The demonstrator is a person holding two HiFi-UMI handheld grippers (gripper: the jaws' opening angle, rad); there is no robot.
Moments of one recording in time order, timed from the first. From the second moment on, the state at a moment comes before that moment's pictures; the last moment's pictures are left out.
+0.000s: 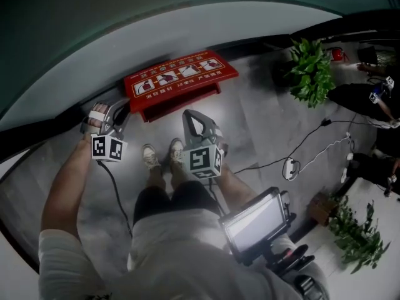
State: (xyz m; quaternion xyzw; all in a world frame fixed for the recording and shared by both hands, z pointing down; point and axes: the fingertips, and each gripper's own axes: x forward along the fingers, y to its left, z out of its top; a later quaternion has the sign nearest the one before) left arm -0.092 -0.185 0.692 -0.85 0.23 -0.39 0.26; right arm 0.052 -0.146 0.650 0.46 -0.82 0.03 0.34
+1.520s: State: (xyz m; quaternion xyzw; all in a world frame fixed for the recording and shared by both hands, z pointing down) left arm -0.127 -0.323 0.665 -0.88 0.33 -0.34 -0.12; right arm 0.048 -0.285 0.582 0.45 -0.83 0.01 0.33
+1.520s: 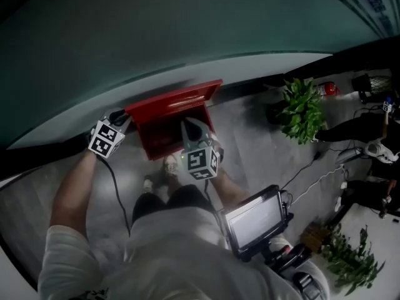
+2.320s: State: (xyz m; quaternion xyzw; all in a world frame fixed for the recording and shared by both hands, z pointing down) left arm -0.145 -0.369 0.687 -0.83 0.40 -0.31 -0.23; right arm 0.060 -0.306 0.595 0.44 -0.84 0.02 0.33
